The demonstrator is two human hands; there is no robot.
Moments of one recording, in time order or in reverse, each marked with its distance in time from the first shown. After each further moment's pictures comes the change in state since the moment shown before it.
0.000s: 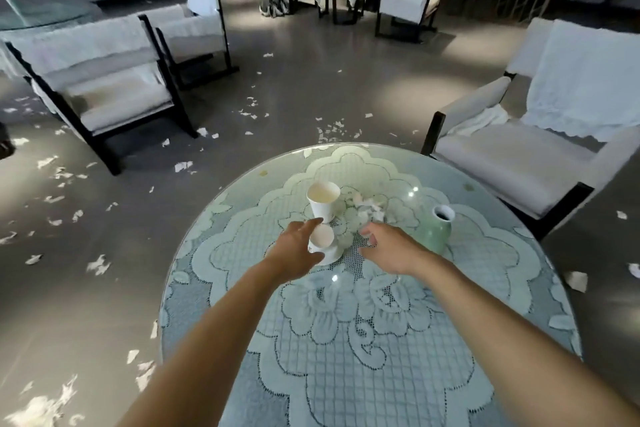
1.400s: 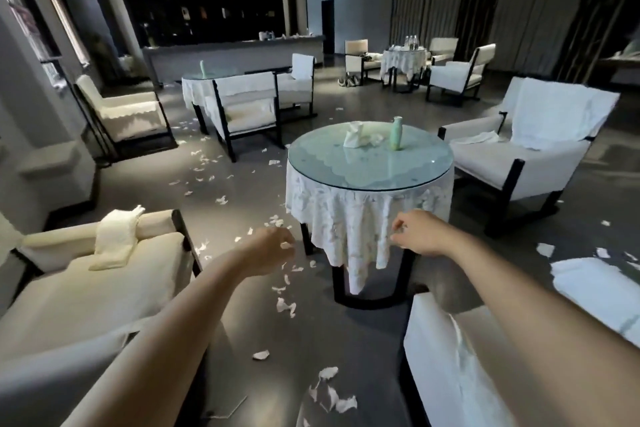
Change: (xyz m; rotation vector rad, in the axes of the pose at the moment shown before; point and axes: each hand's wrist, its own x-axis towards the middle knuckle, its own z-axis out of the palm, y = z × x) left_hand -0.907 0.154 0.231 0.155 0.233 -0.220; right_hand -0.806 0.106 0.236 -0.280 0.170 -0.225
